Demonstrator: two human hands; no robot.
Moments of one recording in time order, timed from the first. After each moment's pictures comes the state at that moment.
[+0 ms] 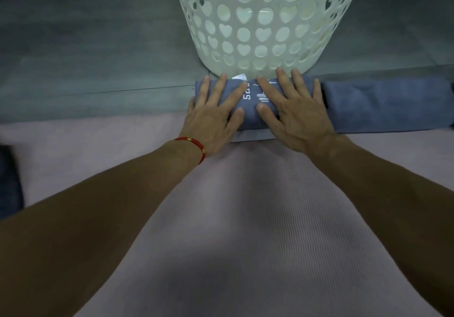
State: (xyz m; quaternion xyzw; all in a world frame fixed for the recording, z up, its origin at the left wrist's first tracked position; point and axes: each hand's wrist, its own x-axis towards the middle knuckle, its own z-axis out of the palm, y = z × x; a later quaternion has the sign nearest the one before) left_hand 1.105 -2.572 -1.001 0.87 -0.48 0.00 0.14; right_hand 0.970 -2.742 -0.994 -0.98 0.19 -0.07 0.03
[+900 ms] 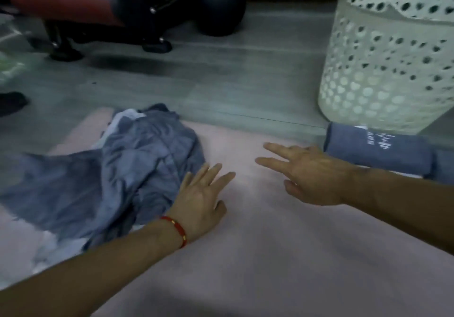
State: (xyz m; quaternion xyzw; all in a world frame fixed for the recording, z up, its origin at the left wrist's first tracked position) left_hand 1.036 -2.179 -0.888 0.93 -0.33 -0.11 0.10; right_hand 0.986 -2.448 -0.813 -0.97 -0.16 0.15 -0.05
